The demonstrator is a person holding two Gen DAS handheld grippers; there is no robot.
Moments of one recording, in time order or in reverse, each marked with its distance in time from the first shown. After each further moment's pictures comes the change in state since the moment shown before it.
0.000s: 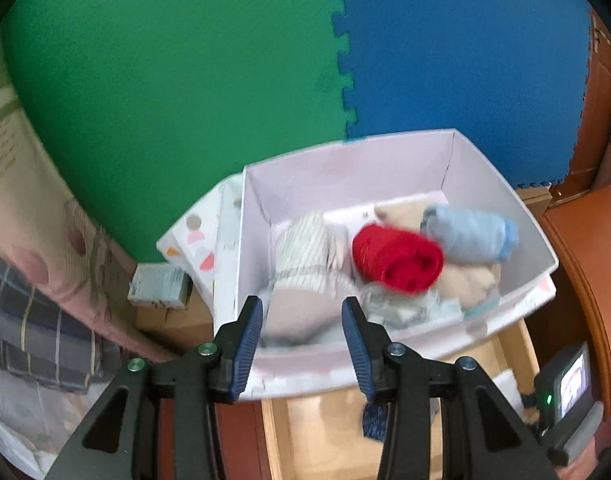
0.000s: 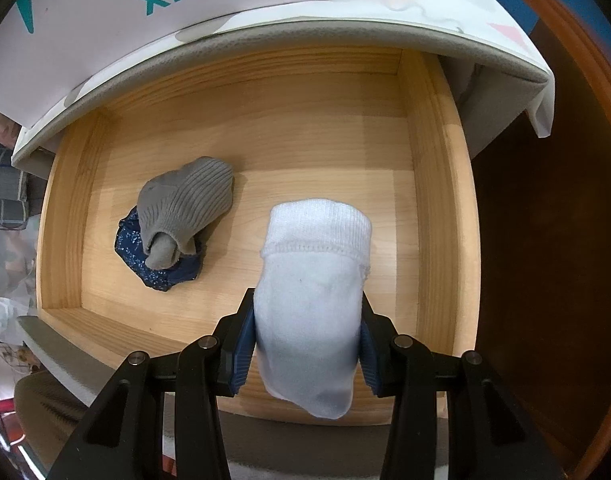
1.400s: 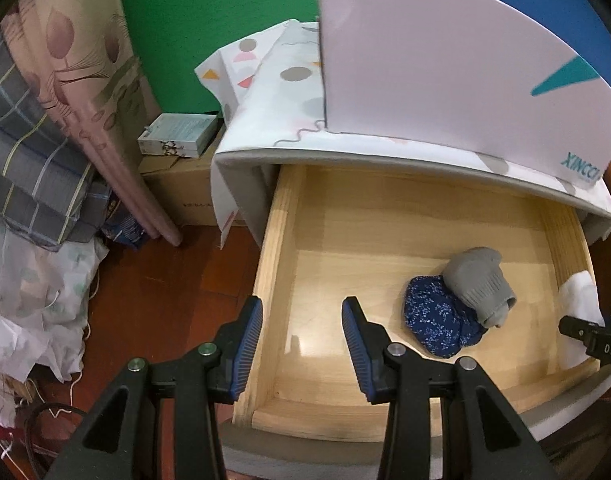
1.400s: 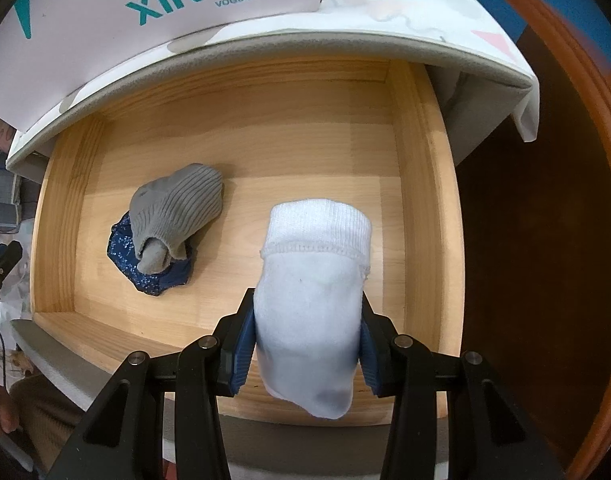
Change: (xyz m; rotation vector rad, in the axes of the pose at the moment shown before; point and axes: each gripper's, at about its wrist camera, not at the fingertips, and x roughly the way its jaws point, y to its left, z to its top) left arm 0.069 0.016 -0.188 -0.273 0.193 0.059; right arm -0.003 0.002 -0.002 0.005 -0.030 -0.036
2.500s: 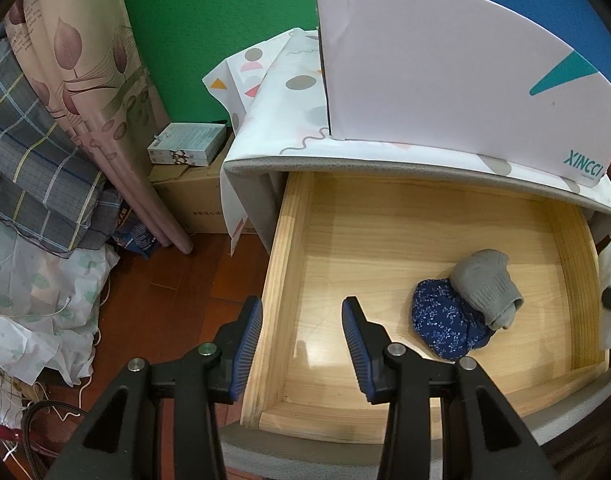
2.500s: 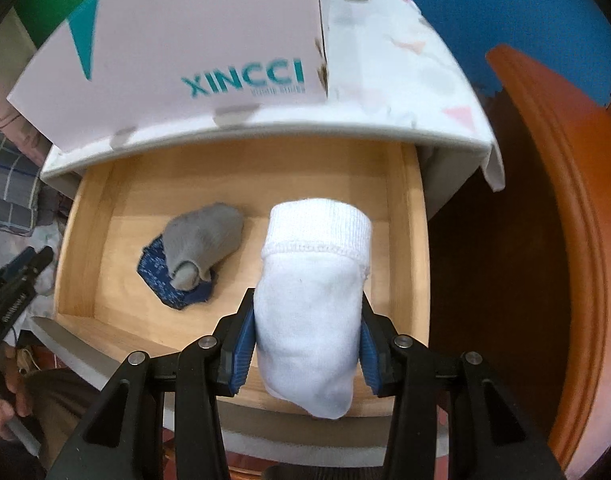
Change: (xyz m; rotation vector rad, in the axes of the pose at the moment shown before) left arm -0.006 -0.004 -0.003 0.018 -0.029 0.039; right arm -0.056 -0.006 0.003 -0.042 -0.141 0.020
